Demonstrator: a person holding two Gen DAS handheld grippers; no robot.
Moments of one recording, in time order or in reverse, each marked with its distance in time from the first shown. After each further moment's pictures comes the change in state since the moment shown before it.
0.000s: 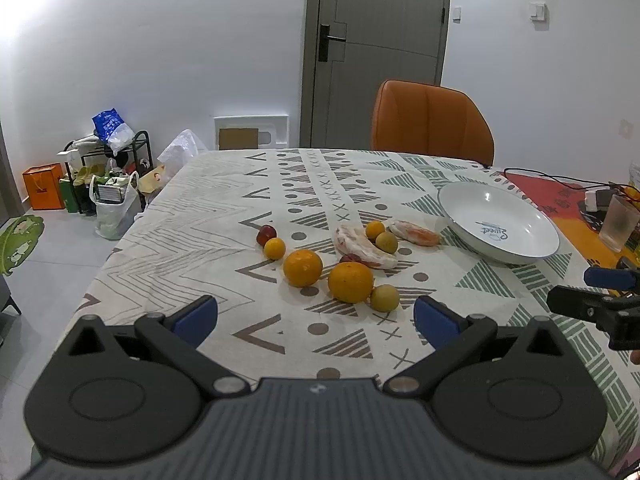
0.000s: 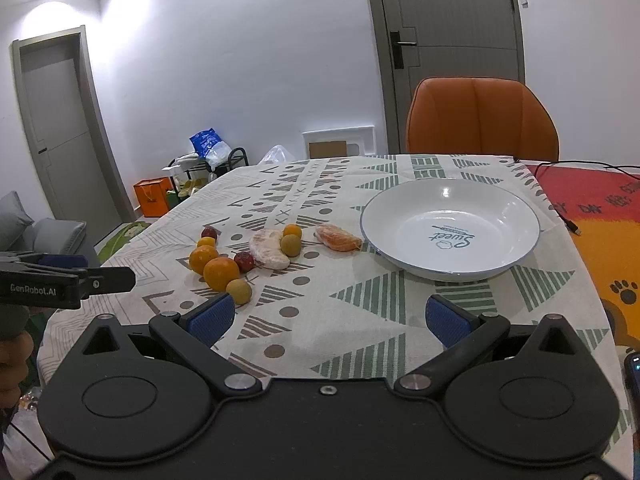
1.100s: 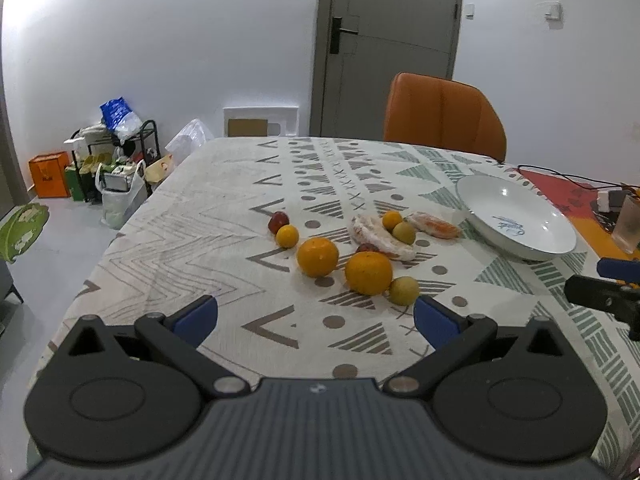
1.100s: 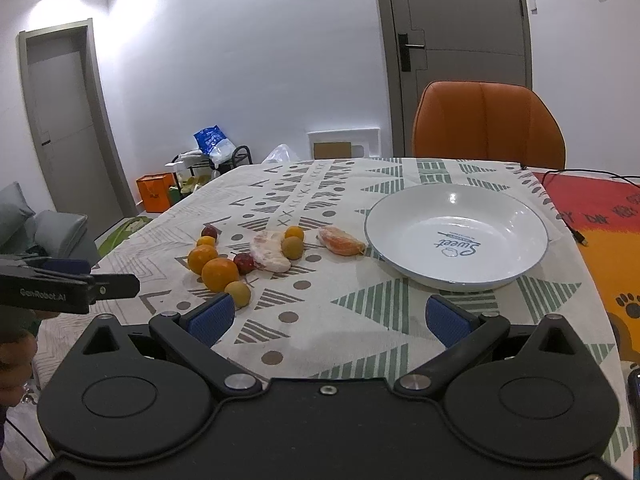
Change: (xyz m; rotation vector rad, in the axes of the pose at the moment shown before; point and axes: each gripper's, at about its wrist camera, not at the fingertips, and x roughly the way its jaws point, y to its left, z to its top) left arm 0.021 0.010 -0.007 -0.034 0.025 0.022; right arm 0.011 0.001 0.003 -0.027 0.003 0.004
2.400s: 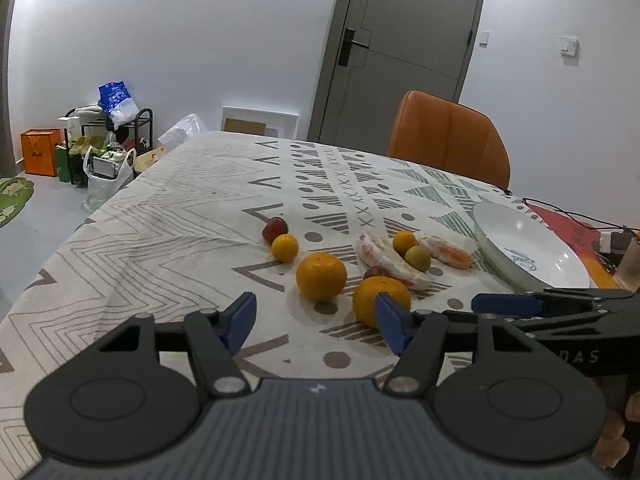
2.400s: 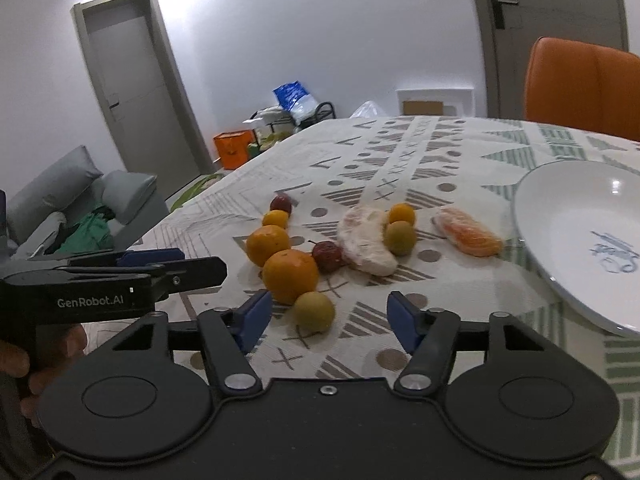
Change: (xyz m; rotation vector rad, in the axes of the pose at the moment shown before) left arm 0.046 0.019 0.000 -0.108 -0.052 -0.058; right arm 0.105 0.035 0.015 -0.064 0.137 0.279
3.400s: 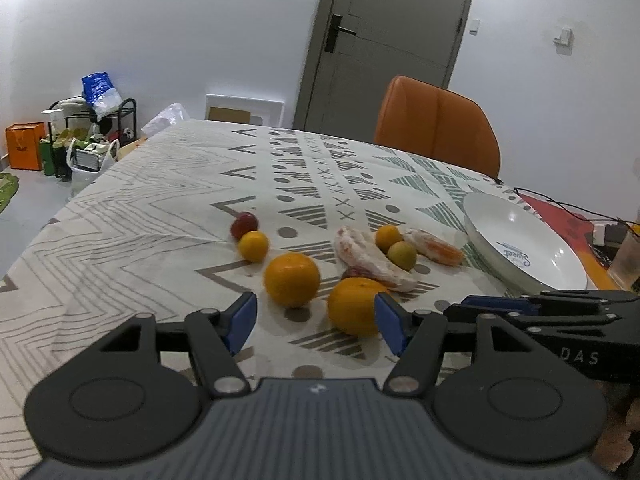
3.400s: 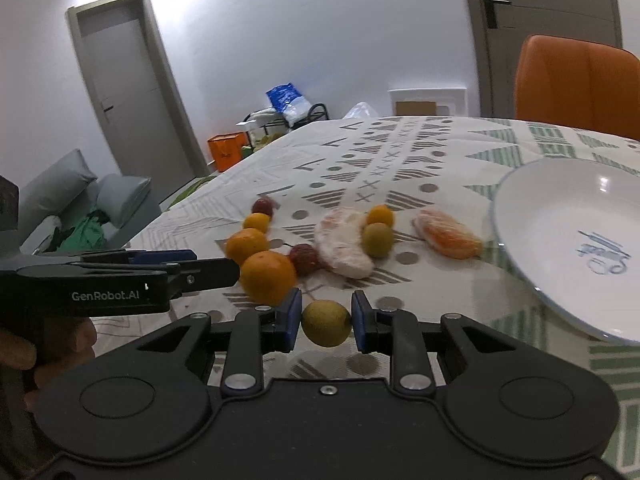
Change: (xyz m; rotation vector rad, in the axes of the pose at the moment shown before) left arm 0.026 -0.018 0.006 0.018 0.040 -0.043; right arm -0.004 -0.020 -0.001 0.012 -0.010 -0.025
